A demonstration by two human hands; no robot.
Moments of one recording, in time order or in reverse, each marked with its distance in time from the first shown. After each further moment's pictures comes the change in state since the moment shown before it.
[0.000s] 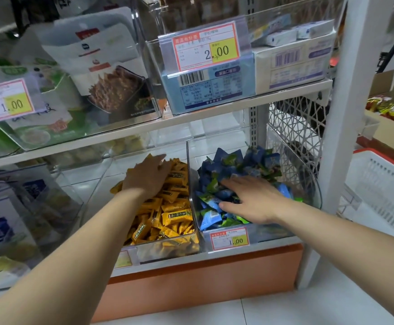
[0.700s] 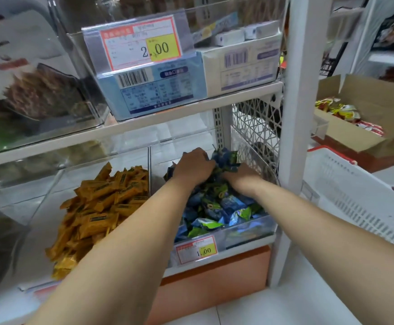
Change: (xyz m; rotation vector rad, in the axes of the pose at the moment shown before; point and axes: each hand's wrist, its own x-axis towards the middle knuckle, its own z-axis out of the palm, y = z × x) left_hand 0.029 0.190 0.054 -0.271 -0.192 0.145; right_hand 0.025 0.061 -0.013 0.710 0.190 0.531
